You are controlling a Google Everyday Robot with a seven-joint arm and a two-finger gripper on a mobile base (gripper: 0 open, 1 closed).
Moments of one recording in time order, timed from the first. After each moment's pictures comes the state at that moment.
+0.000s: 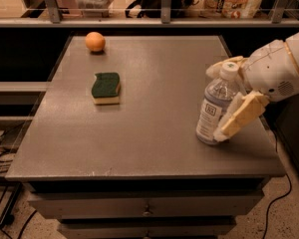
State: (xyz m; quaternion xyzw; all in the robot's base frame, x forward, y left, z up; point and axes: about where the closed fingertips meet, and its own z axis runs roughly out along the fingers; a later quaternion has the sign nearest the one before) arm 0.466 -0.127 0.933 -0.64 0.66 0.20 0.34
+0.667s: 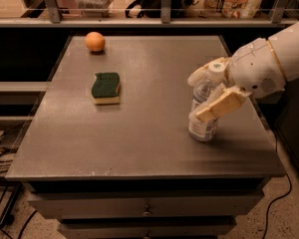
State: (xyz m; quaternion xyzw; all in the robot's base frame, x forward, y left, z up) arm 0.471 -0.097 0.936 -0.64 0.64 0.23 0.35
